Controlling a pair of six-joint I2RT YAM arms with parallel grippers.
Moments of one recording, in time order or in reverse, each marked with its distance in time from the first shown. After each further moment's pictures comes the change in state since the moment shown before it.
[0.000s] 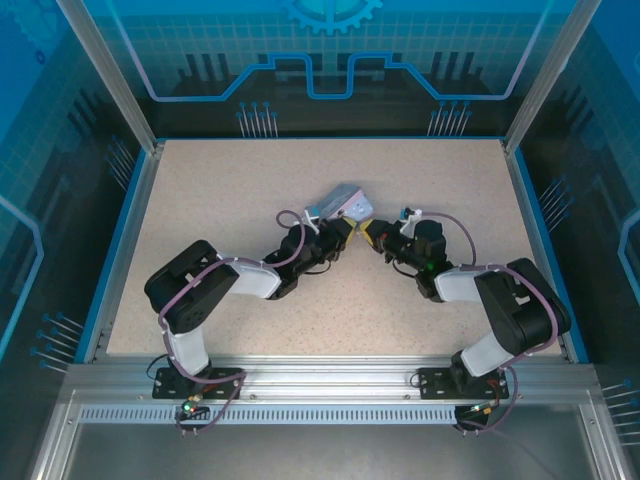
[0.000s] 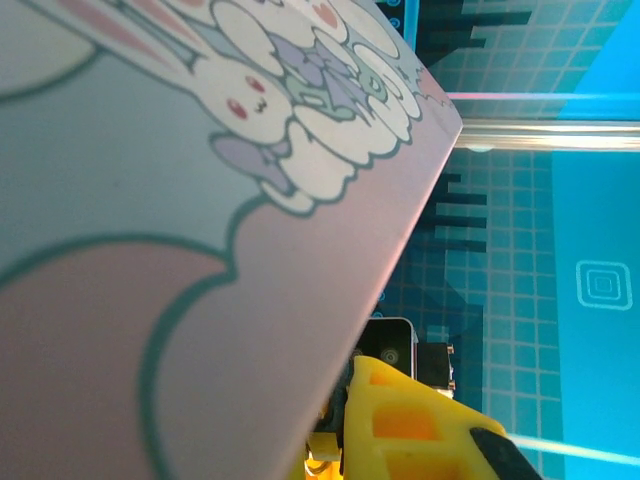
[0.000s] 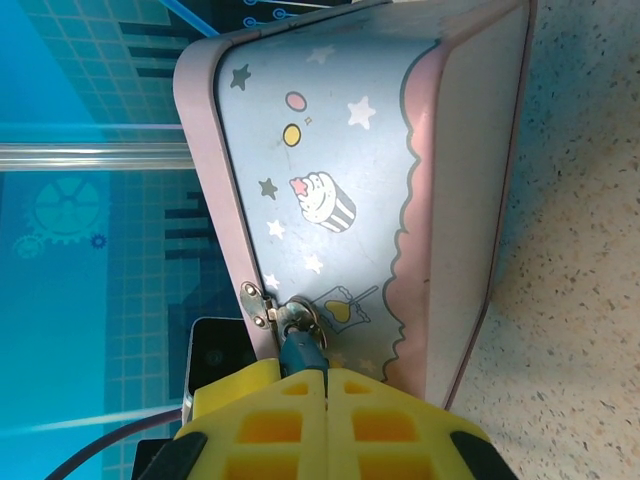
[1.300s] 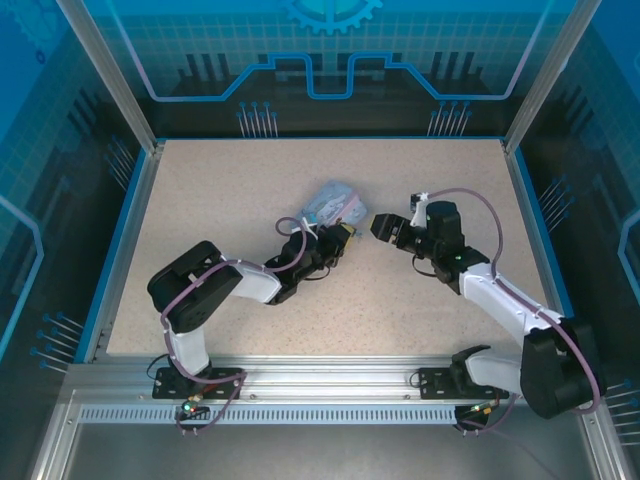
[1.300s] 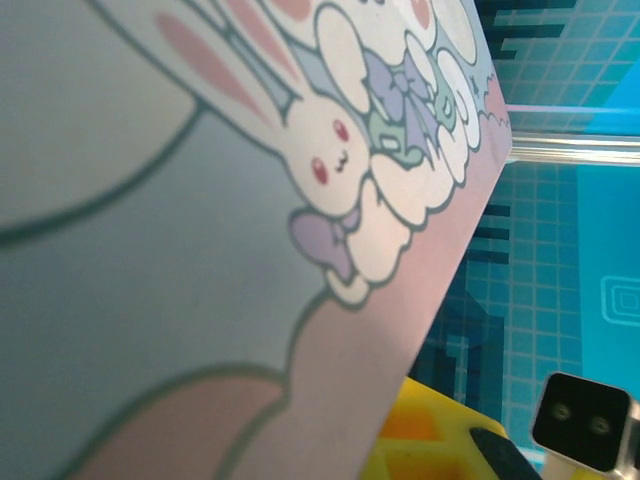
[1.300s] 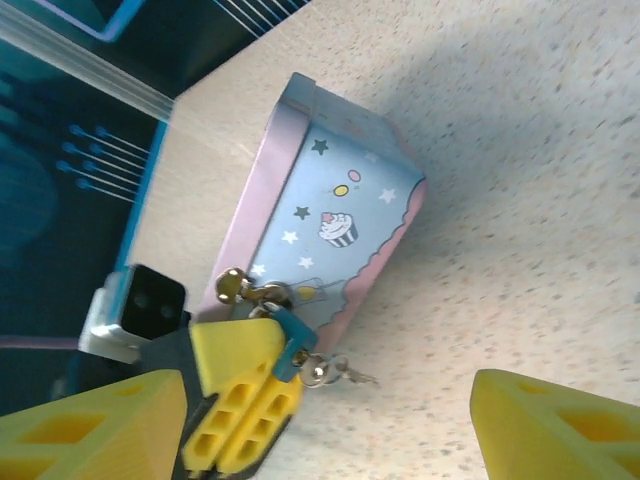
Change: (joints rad) left arm -0.013 0.014 -0.040 0.011 -0.042 -0.023; right arm -0.039 -0.365 0.194 -0.877 0.126 -0.798
